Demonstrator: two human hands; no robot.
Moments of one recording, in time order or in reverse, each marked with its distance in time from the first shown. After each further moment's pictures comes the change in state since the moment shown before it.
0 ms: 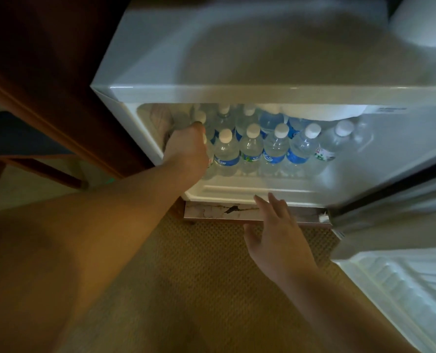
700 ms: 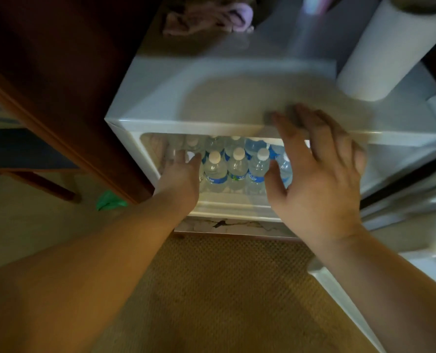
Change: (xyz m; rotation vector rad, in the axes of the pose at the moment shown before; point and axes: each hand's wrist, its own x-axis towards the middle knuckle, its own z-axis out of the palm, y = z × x) left_hand -0.040 0.005 -0.008 0.068 -0.058 0.092; right_hand 0.001 -0.041 -0.151 -0.324 0.868 -0.404
